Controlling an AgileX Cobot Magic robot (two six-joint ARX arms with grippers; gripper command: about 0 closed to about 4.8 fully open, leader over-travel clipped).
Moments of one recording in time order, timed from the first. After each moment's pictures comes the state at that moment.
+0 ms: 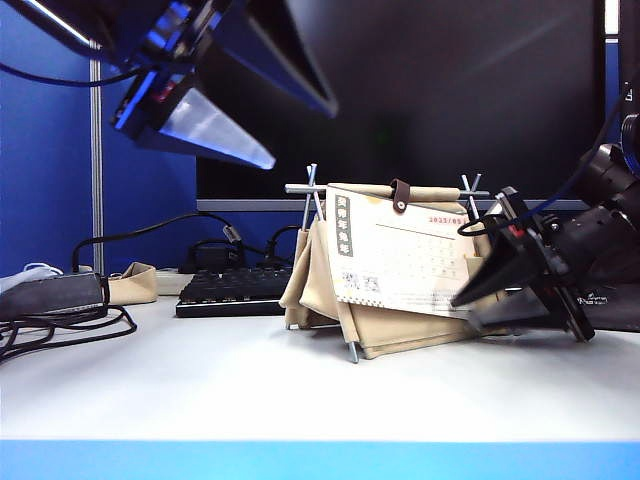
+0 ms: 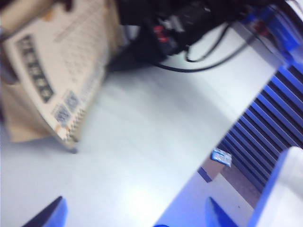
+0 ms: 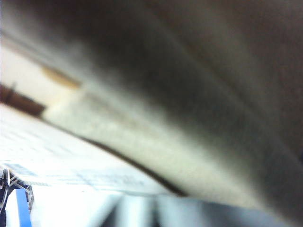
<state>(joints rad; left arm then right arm) -0.77 1.20 0.79 -0.14 0.27 -0.20 0.04 1.92 1.01 -0.12 -0.97 0.13</state>
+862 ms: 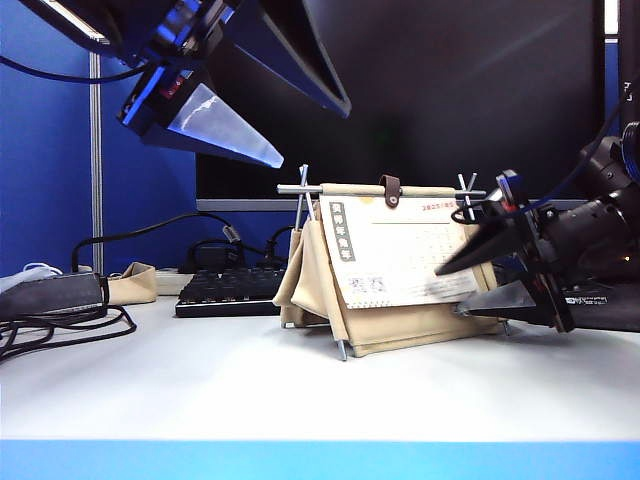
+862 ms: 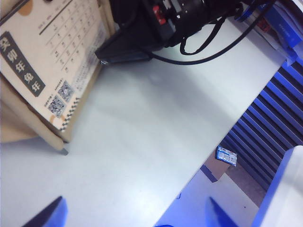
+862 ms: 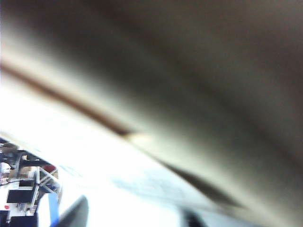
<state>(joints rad) -0.80 1.20 0.79 -0.14 0.22 -0.20 0.04 1.93 1.00 0.03 -1.08 0.26</state>
